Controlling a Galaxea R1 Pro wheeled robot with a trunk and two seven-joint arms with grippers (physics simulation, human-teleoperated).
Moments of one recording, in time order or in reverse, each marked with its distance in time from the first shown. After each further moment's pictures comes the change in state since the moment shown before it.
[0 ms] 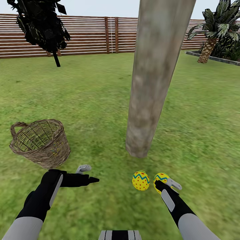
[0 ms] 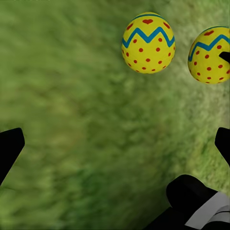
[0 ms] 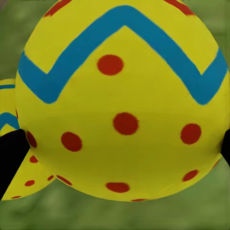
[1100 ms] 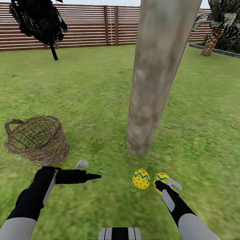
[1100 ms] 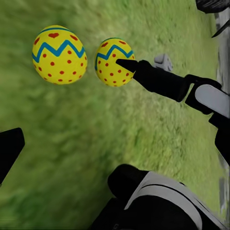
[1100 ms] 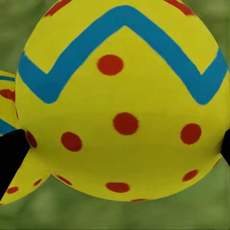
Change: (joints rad) left arm 0.005 0.051 0.000 -0.090 -0.007 -0.003 -0.425; right arm 0.000 0.000 -0.001 0.002 0.000 0.000 0.000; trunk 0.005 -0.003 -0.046
